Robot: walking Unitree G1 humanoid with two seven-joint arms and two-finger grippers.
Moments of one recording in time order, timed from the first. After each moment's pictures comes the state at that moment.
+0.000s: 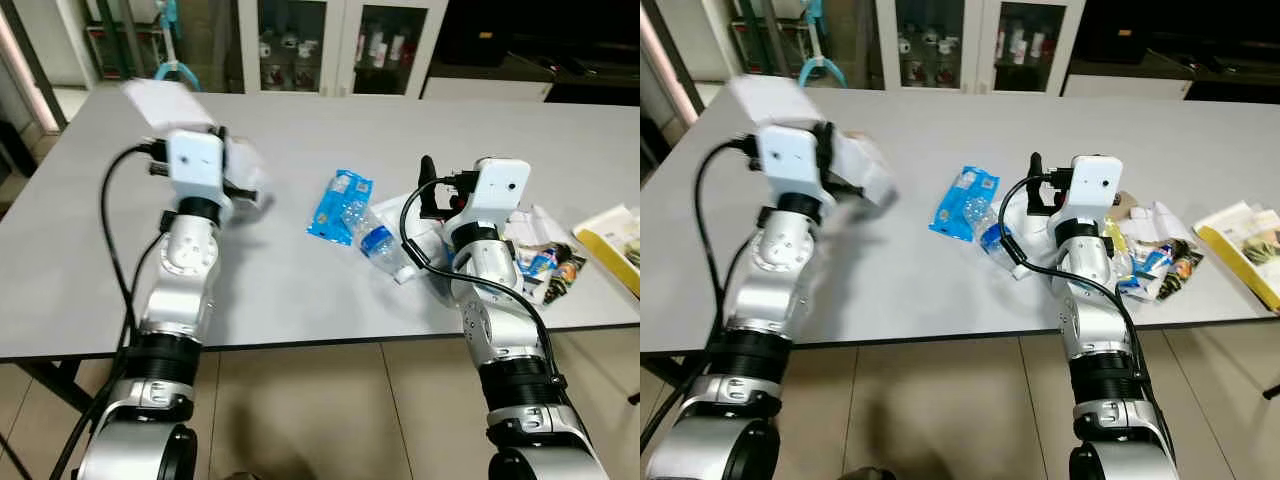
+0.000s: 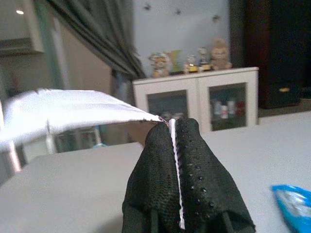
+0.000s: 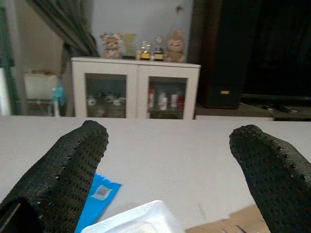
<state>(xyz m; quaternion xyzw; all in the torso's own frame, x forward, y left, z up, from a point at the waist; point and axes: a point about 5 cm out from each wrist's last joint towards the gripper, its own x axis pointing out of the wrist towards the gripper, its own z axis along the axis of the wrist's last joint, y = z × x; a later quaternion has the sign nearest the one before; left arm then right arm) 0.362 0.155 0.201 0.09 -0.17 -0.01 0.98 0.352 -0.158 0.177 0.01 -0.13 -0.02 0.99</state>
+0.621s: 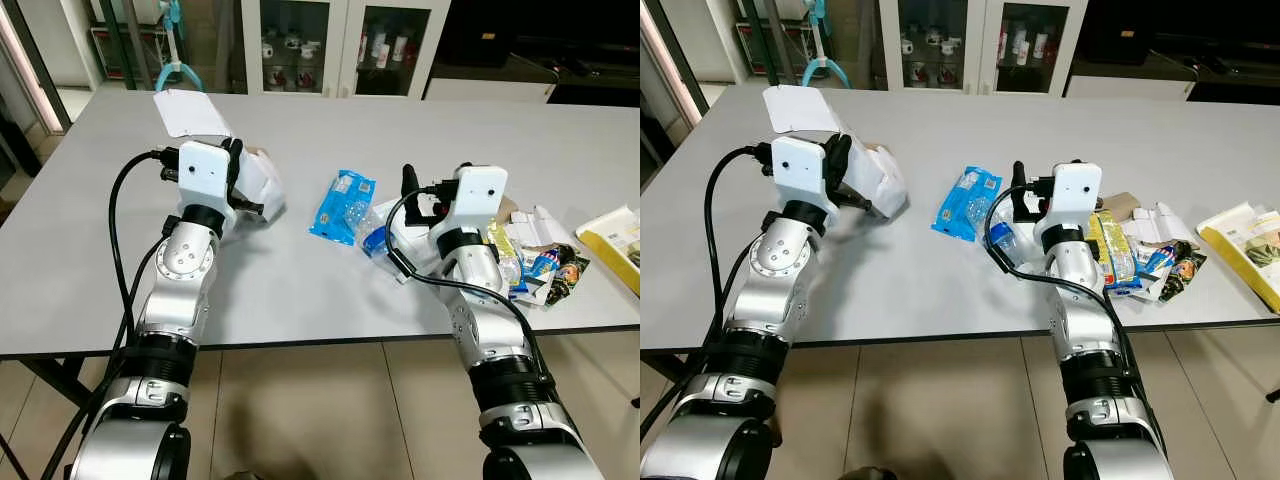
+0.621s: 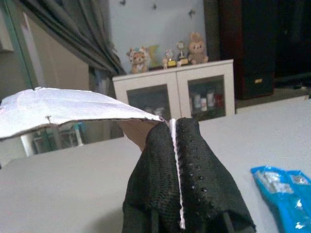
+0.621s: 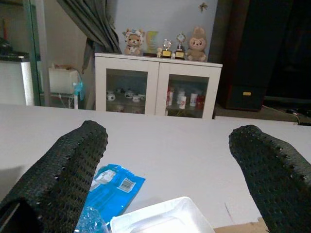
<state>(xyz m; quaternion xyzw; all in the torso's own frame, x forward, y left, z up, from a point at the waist) 0.364 0.160 0.189 0.10 -0.15 -0.05 0.98 0.354 -0.141 0.168 0.01 -0.12 0.03 0.99</state>
